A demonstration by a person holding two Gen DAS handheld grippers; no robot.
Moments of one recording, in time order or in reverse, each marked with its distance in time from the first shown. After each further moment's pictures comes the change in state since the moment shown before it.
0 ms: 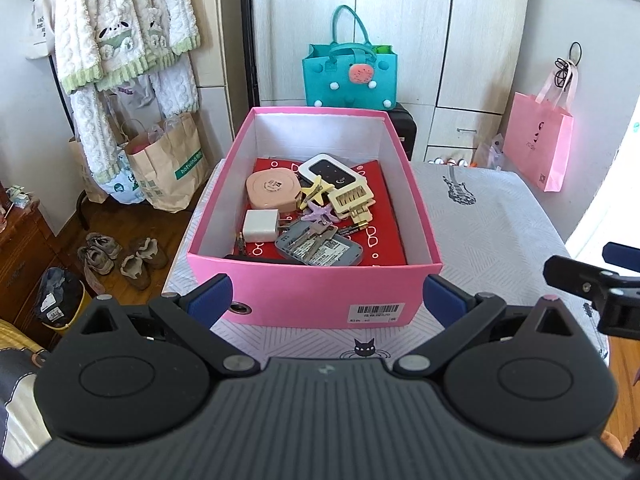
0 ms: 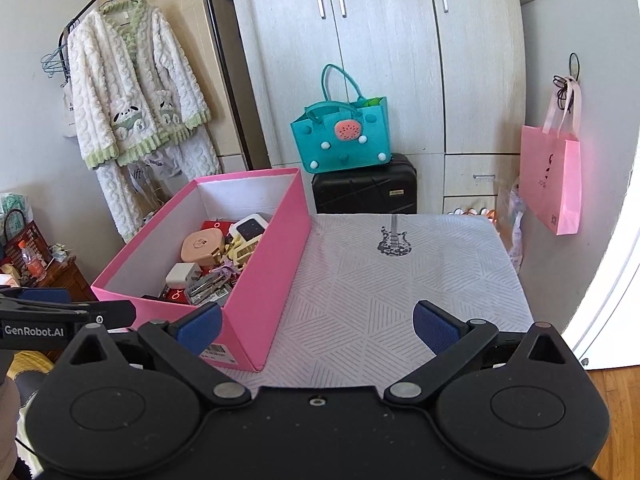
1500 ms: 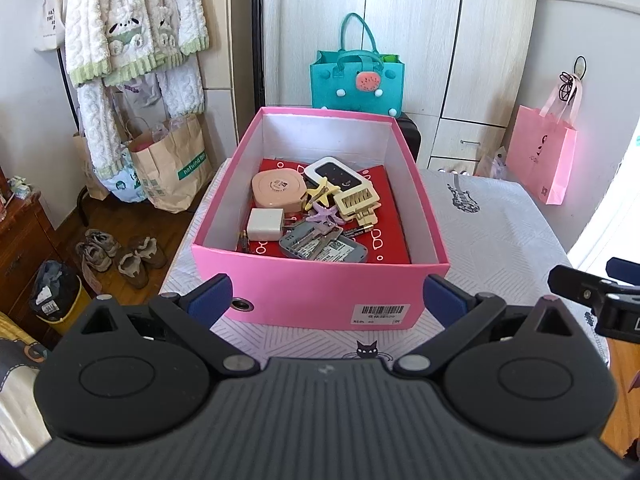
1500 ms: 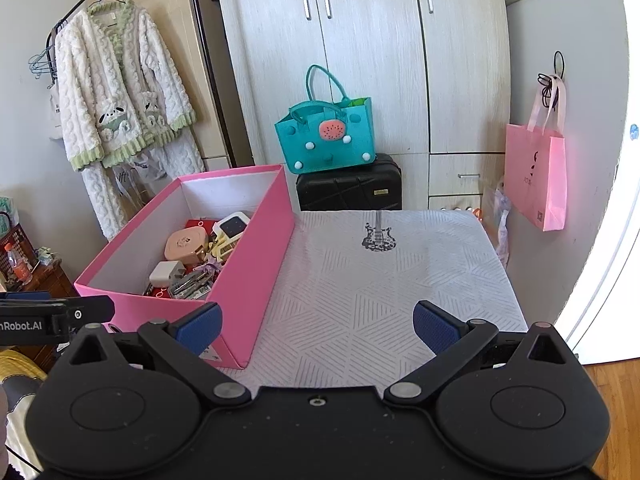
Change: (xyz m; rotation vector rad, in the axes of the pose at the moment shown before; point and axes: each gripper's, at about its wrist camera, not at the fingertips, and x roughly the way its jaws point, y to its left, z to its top) left arm 0.002 0.008 -0.009 -0.038 -0.026 -0.008; right arm 0.000 0.000 -0.011 0.015 -0.007 -0.045
